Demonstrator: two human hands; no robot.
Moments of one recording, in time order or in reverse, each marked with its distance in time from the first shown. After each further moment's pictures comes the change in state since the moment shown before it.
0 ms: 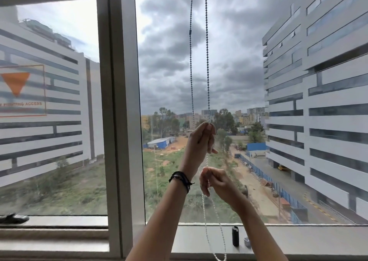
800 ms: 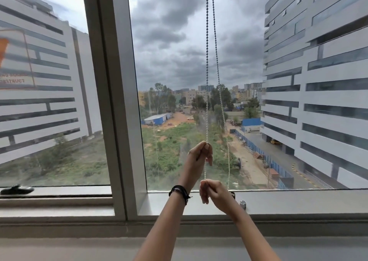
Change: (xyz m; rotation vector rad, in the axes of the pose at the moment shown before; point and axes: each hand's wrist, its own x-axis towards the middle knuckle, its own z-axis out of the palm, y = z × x) left_hand -0.097 -0.078 0.003 0.062 -0.021 -0.246; right_hand -0.075 0.091 0.028 -0.179 0.032 0.291
